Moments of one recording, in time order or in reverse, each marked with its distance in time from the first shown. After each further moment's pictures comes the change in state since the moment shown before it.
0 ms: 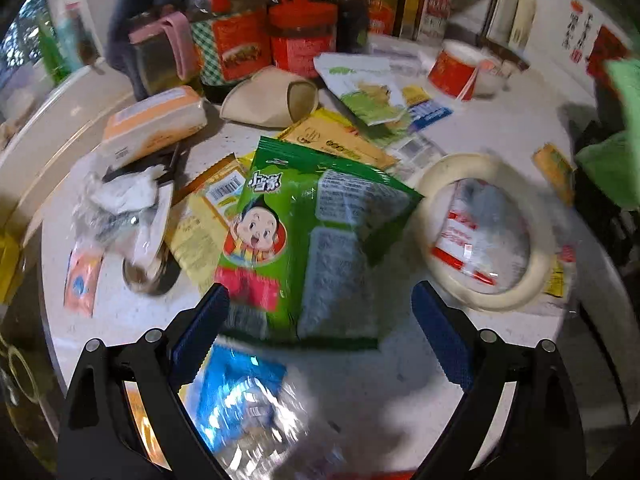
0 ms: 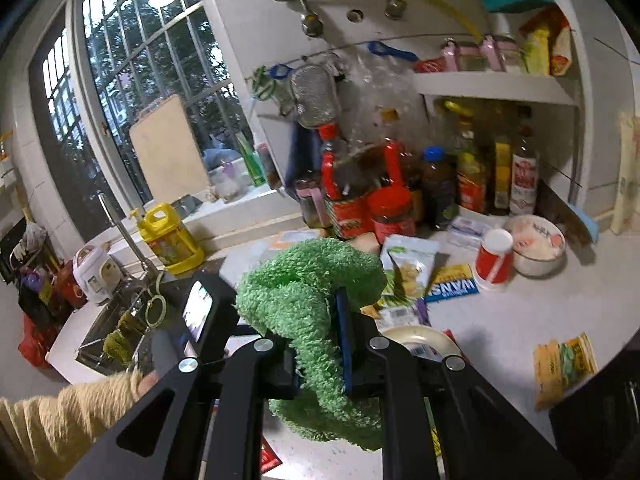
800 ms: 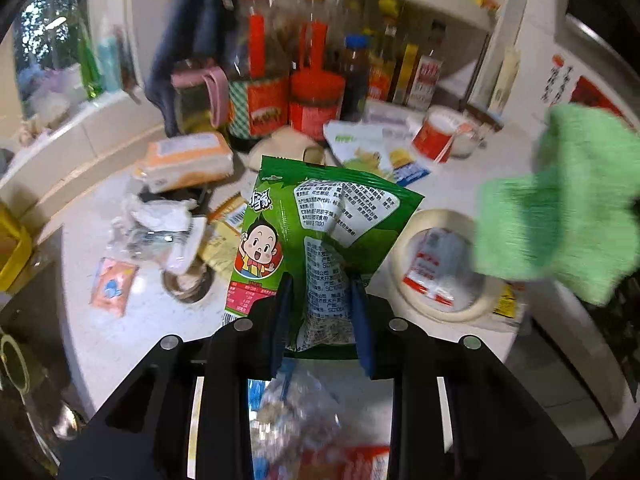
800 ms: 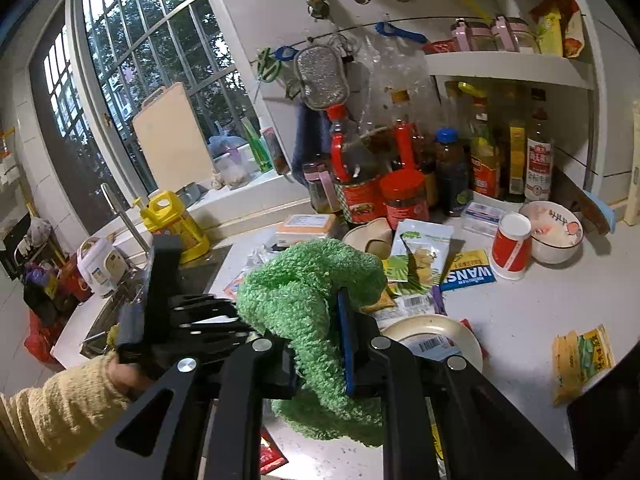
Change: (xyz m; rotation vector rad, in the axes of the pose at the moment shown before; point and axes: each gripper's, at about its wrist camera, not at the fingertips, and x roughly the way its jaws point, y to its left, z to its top) left arm -0.099 0.018 -0.023 -0.076 -0.210 -0.090; right arm 0.017 0.009 -0.007 -0.012 0.029 0.059
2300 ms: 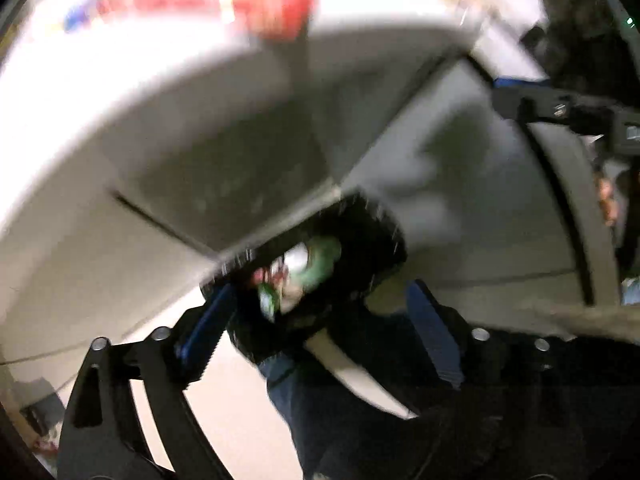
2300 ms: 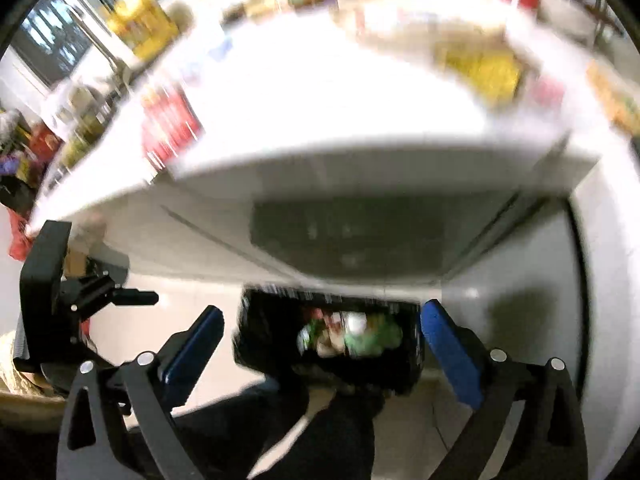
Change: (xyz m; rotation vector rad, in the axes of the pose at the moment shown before) left arm 0.001 -0.101 -0.253 -0.137 0.387 -0.097; right arm 0.019 -0.015 -0.215 -0.043 0.523 -0.061
